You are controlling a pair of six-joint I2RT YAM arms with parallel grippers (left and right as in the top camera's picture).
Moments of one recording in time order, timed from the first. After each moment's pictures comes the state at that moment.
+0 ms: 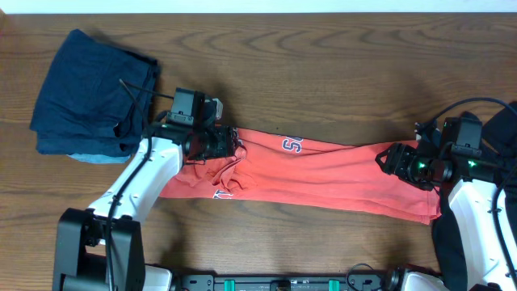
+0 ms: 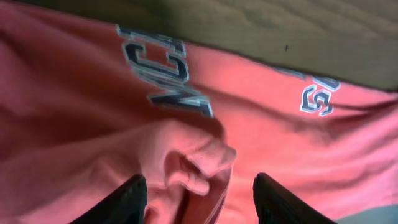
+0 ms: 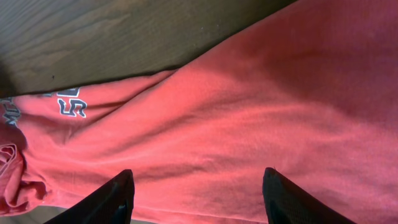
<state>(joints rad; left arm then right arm) -0.22 1.58 0.97 -0.59 0.35 -0.32 -0.22 1.26 0.79 -0.74 -0.39 0.23</state>
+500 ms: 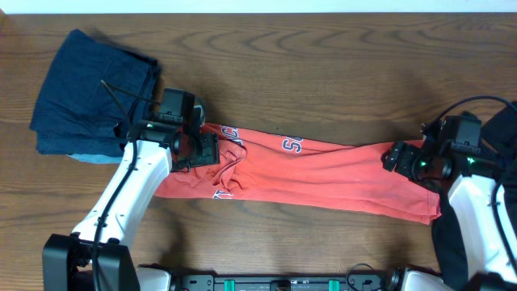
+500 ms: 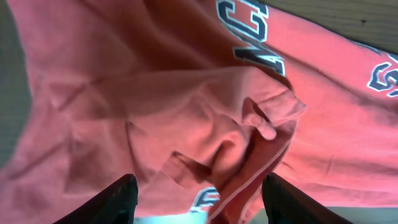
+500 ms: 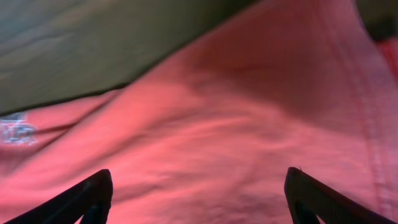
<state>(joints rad) -0.18 1.49 1.00 -0.81 0.18 -0.27 -0.25 1.33 0.79 -0.71 -0.22 0.25</state>
